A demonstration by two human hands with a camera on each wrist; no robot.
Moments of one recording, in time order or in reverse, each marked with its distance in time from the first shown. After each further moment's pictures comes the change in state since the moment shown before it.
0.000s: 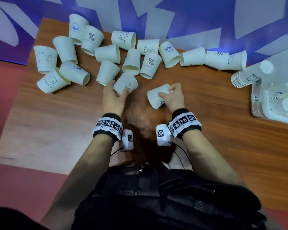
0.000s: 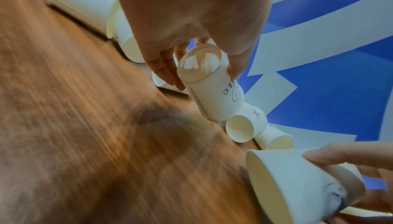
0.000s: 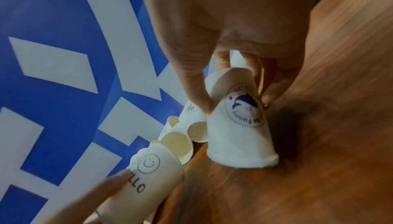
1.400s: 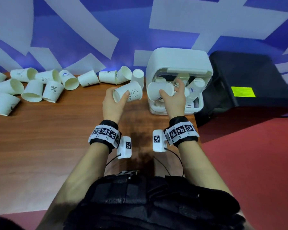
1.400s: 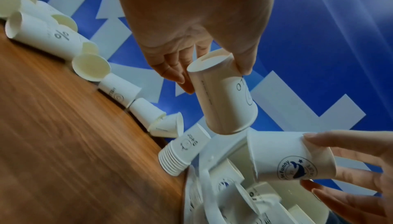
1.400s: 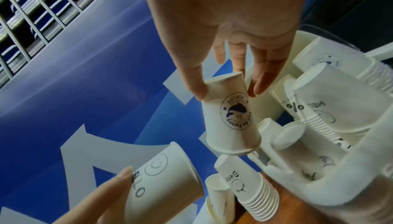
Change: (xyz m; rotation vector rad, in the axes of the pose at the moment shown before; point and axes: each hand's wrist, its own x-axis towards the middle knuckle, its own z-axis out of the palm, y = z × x) left_hand -0.220 0.232 0.260 -0.277 -0.150 0.294; right_hand -0.021 0.144 -0.384 0.348 0.461 -0.225
